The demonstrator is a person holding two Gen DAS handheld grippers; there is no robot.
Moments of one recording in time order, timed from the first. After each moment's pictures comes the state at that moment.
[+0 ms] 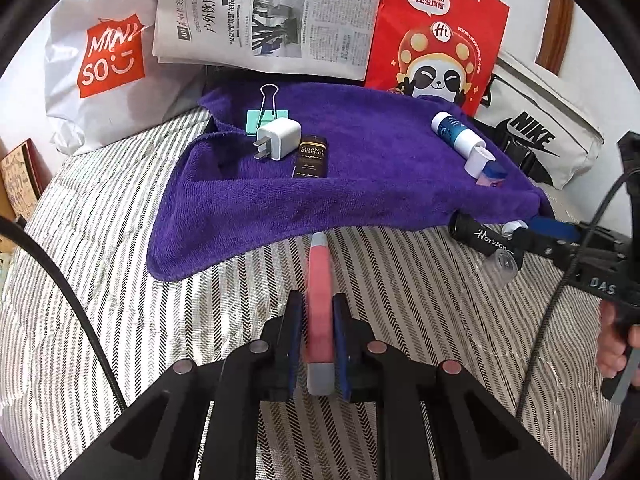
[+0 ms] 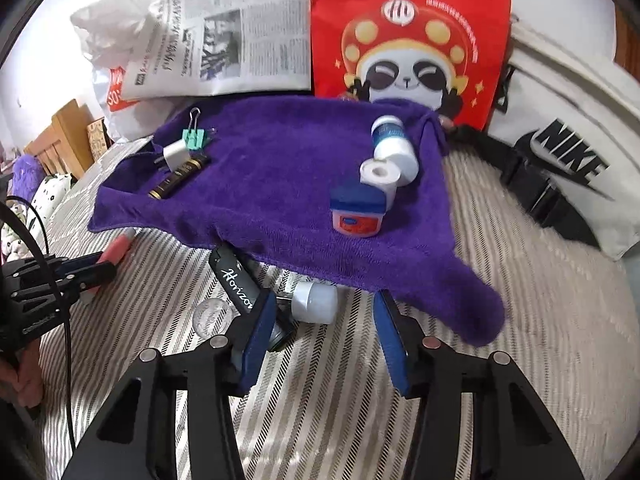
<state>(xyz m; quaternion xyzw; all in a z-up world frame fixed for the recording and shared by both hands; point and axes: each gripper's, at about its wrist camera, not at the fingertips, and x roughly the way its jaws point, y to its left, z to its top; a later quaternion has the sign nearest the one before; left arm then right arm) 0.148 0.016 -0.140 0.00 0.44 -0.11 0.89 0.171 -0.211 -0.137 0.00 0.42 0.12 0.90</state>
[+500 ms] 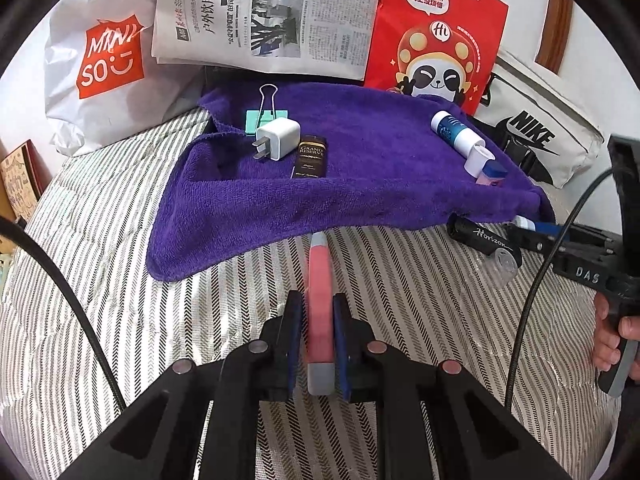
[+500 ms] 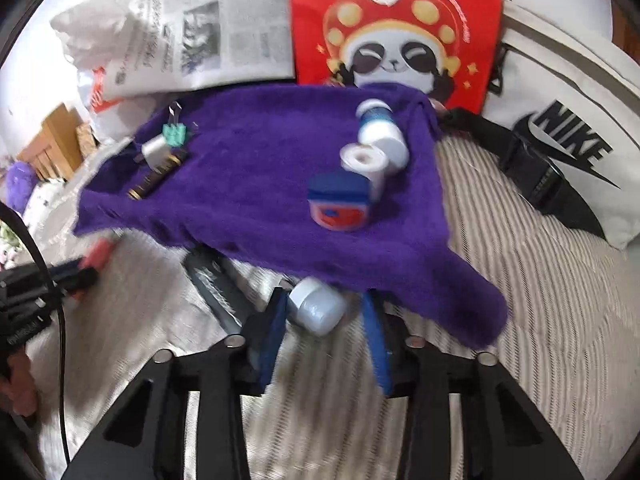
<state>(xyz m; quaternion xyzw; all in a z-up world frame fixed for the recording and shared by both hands) 0.146 0.015 -0.139 0.00 0.44 -0.11 0.89 0.178 -0.223 -0.146 -0.01 0.43 0.11 0.90</state>
